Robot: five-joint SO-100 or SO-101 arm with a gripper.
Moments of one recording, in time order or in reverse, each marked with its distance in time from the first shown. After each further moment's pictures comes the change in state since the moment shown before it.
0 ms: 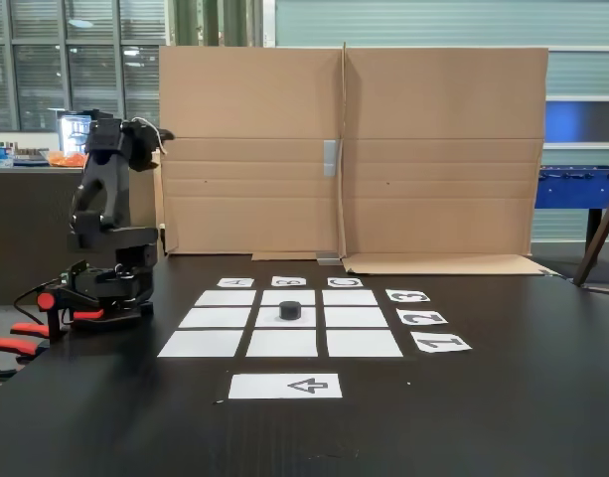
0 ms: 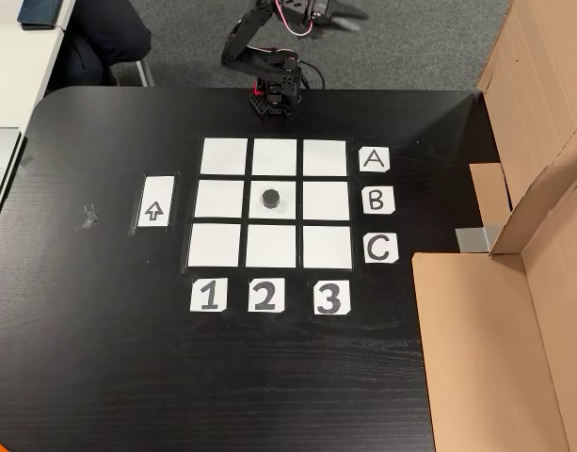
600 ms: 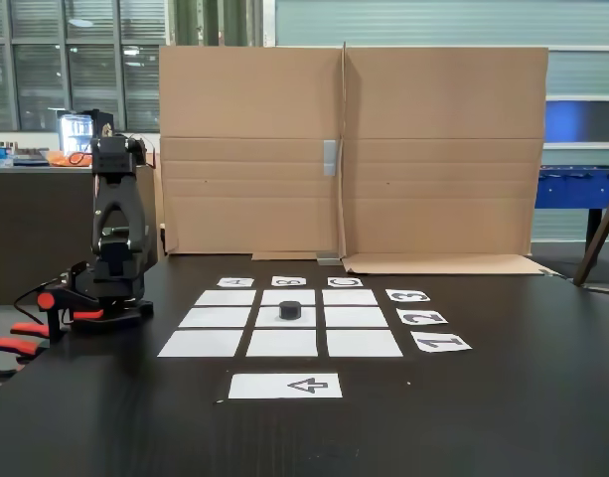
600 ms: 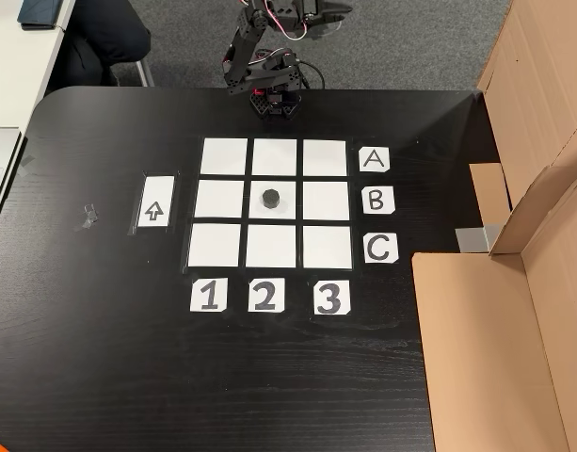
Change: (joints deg) arm -15.8 13.6 10.1 3.6 0.5
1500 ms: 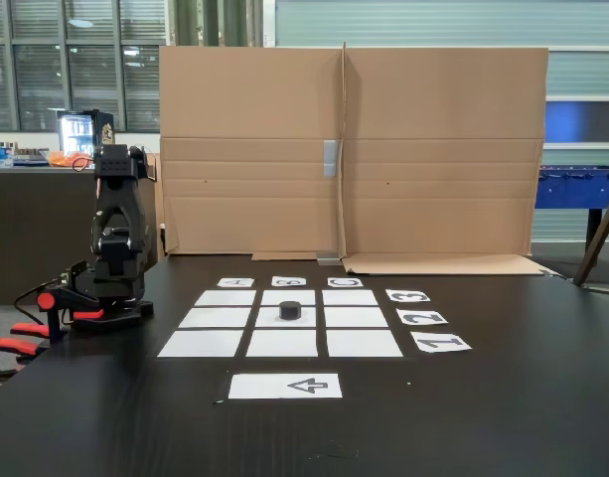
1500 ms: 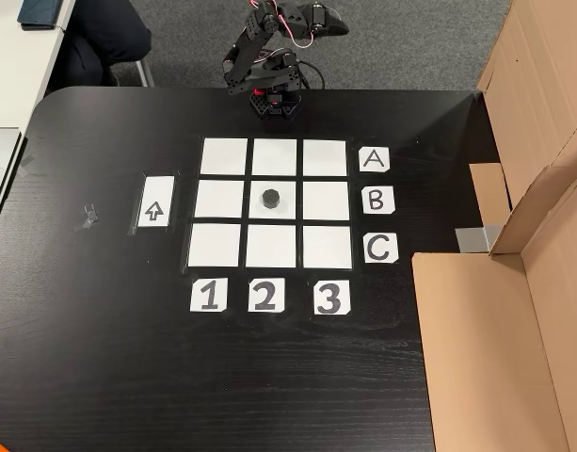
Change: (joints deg) arm 0.0 0.0 8.1 -0.3 0.1
